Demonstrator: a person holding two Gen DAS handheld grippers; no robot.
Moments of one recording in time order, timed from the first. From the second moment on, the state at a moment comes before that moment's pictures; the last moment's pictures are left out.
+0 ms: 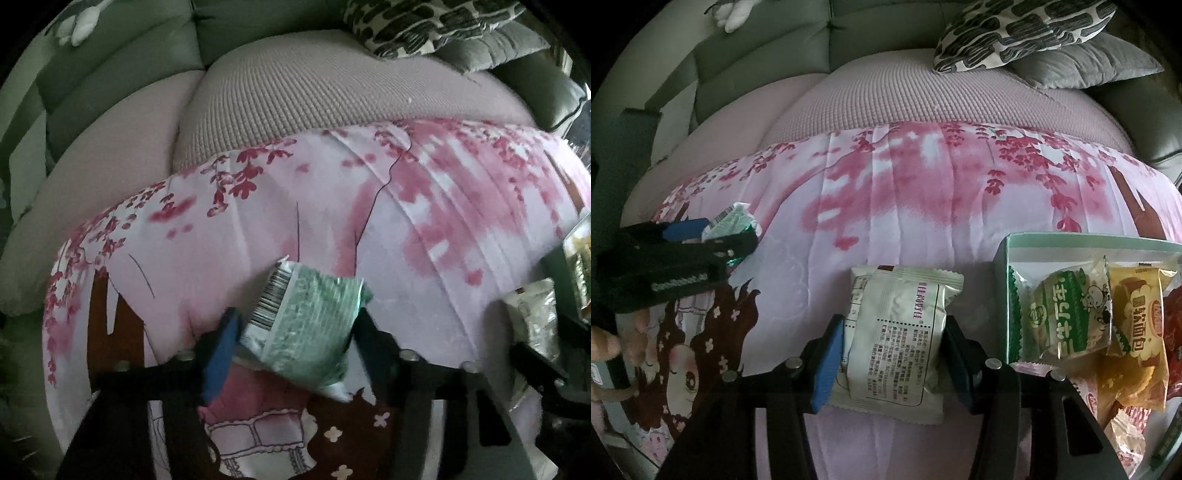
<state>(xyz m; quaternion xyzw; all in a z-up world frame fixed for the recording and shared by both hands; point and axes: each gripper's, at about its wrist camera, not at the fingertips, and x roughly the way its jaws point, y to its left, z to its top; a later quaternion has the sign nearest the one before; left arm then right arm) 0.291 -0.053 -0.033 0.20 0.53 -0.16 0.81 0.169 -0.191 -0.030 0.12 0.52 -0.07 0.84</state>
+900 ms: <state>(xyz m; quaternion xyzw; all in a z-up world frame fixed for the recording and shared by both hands) 0.204 -0.013 0.019 -0.03 0.48 -0.08 0.87 0.139 -0.183 0.020 0.11 0.48 -0.06 0.87</state>
